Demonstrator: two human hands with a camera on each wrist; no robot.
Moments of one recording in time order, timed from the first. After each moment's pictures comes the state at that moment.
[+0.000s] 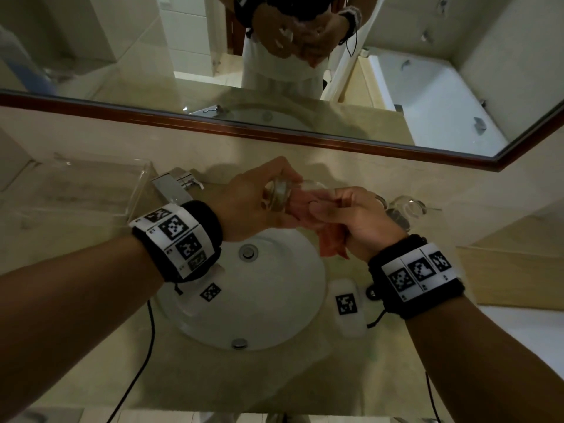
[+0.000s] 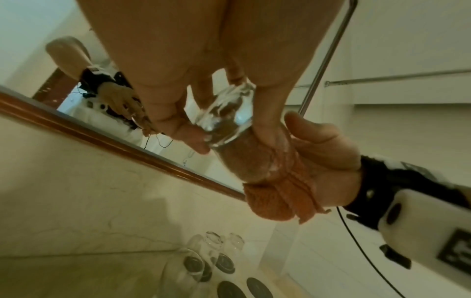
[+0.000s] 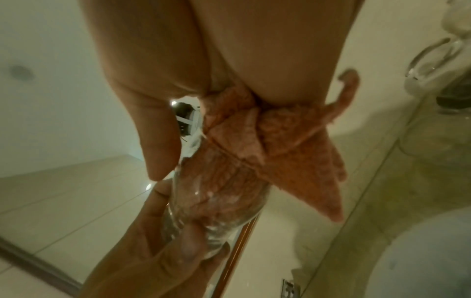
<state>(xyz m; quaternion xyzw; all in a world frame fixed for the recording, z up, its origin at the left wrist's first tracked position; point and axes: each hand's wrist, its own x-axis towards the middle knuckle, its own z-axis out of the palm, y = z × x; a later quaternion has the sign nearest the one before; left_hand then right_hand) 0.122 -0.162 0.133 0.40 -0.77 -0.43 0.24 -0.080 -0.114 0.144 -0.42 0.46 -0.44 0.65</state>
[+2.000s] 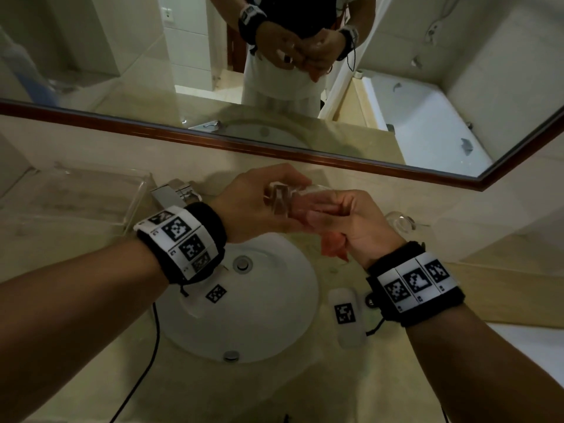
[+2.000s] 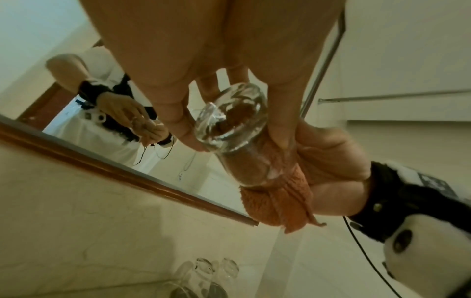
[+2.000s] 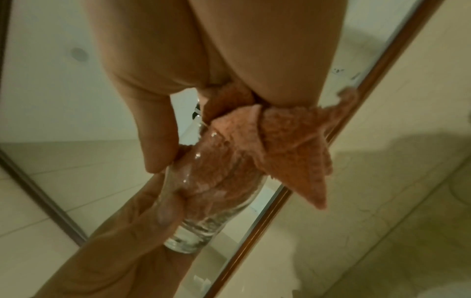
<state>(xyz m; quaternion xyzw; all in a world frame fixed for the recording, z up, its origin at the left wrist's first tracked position) 0.117 -0.161 0.156 0.37 -0.76 -0.44 0.30 -0.079 -0.112 0.168 -0.51 0.47 -0.44 0.57</state>
